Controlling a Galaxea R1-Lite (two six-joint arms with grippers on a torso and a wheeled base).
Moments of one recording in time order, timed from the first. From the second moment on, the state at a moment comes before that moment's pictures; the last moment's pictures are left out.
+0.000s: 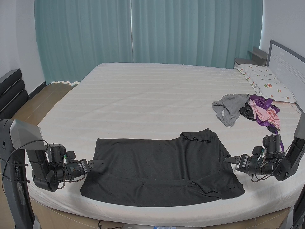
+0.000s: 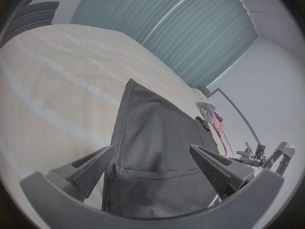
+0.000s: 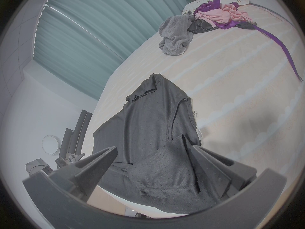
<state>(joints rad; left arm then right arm) 0.04 2.37 -0.48 -1.30 -0.54 -0.45 0.03 2.05 -0.38 -0.94 0.39 0.55</state>
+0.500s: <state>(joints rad) 0.05 2.38 -0.43 -1.32 -0.54 -0.44 0.02 2.05 -0.38 -0.94 0.39 0.56</state>
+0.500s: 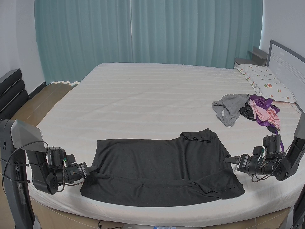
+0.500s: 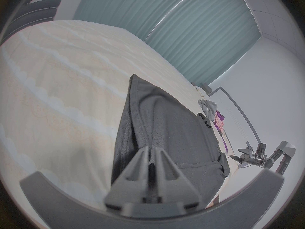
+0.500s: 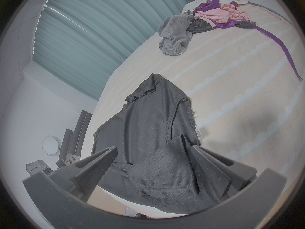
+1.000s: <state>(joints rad) 0.07 2.39 -0.38 -1.41 -0.51 -0.44 0.02 2.05 -0.38 -0.94 0.39 0.56</state>
